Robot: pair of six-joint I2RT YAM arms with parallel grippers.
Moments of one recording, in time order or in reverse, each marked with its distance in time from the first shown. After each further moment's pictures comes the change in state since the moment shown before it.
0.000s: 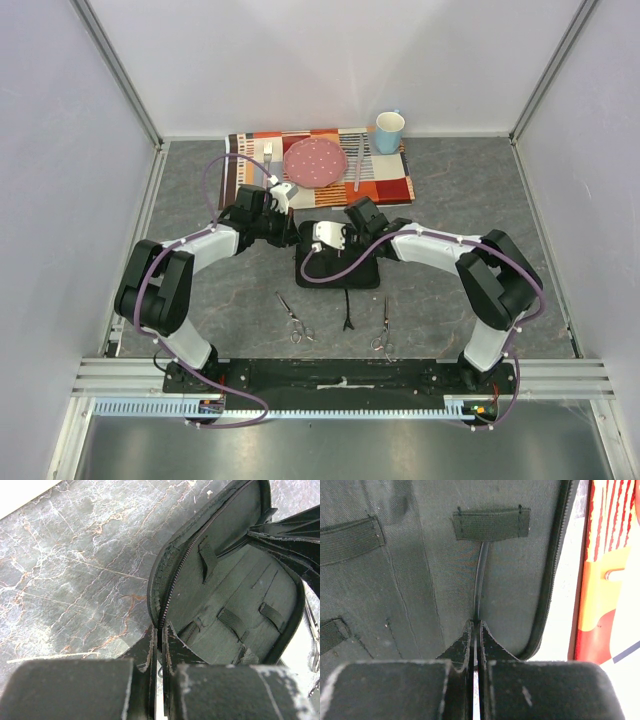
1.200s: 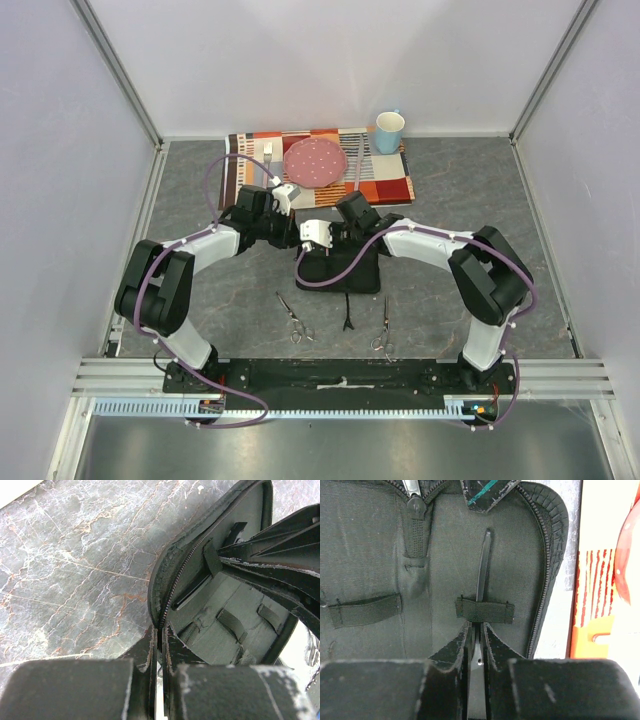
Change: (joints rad) left arm -0.010 0.000 0.000 -0.008 0.021 0.011; right arm 0.025 0.057 0.085 0.037 -0.200 -0.045
